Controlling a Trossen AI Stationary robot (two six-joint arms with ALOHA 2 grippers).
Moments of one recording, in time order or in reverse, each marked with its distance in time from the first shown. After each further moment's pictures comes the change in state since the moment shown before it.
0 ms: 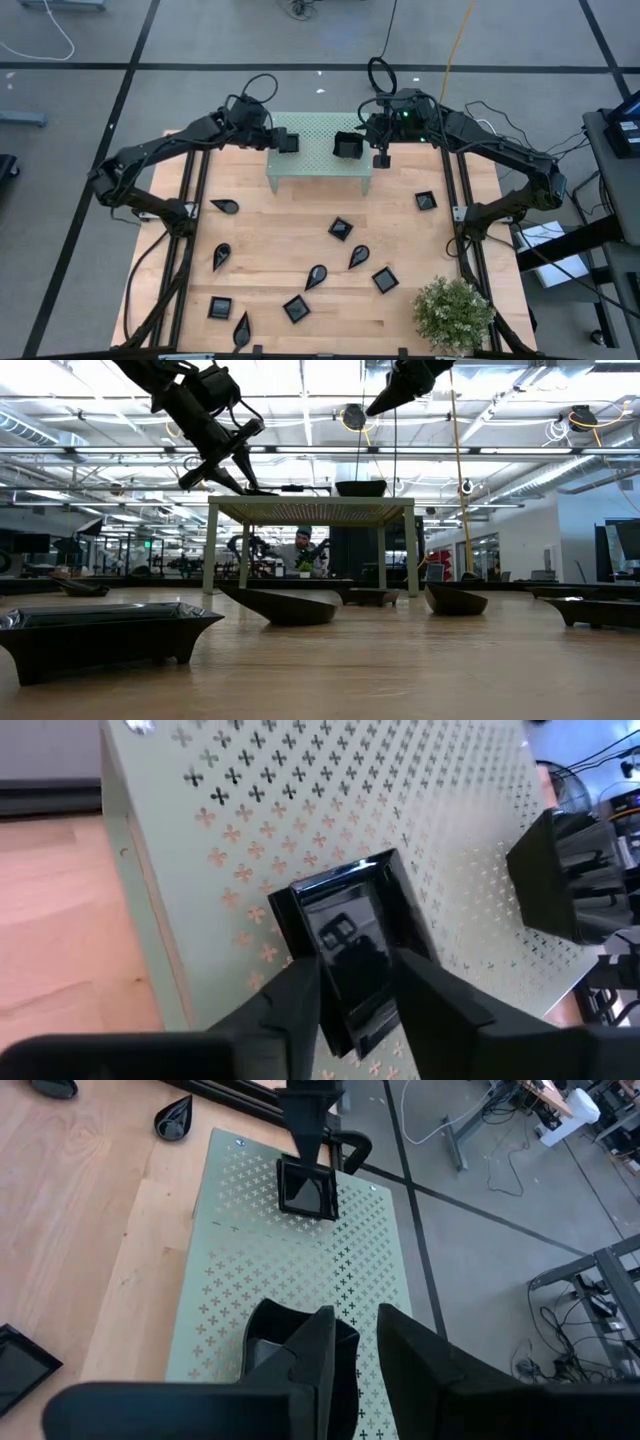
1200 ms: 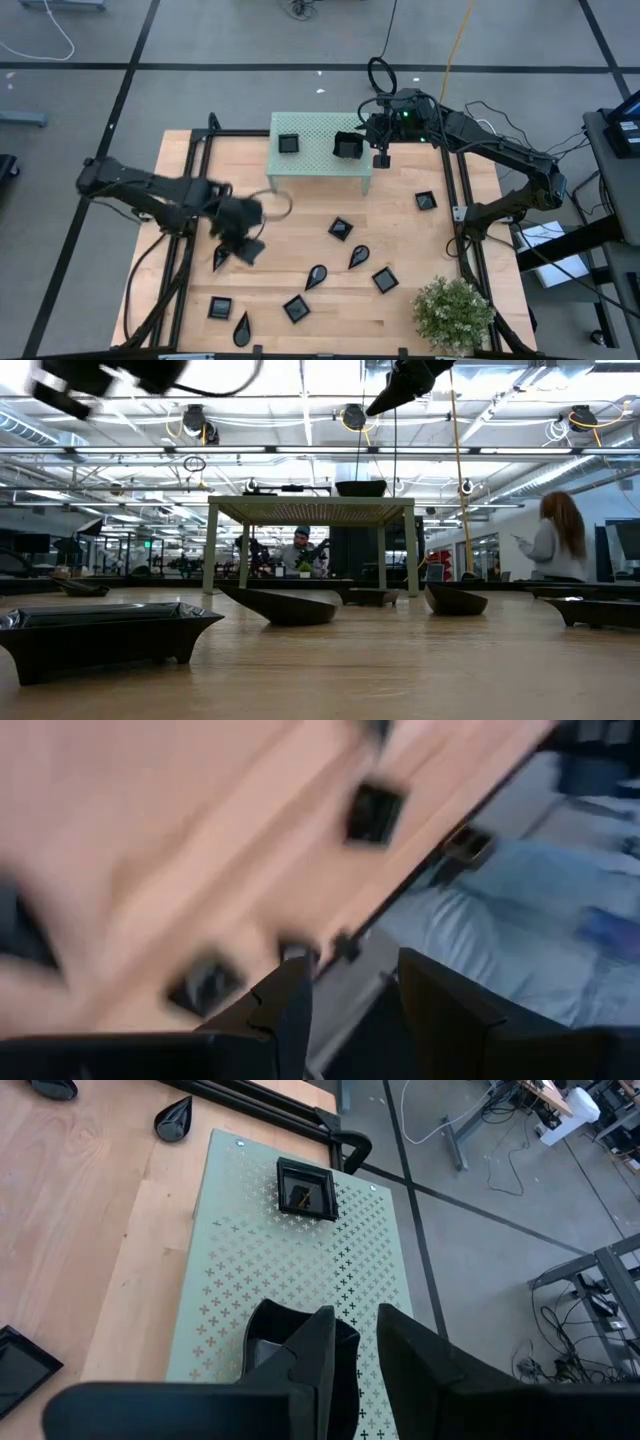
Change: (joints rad) left arm -0.863 -0.145 0.000 -0.482 0.344 -0.479; right arm 0.000 0.000 0.000 0.000 0.000 0.004
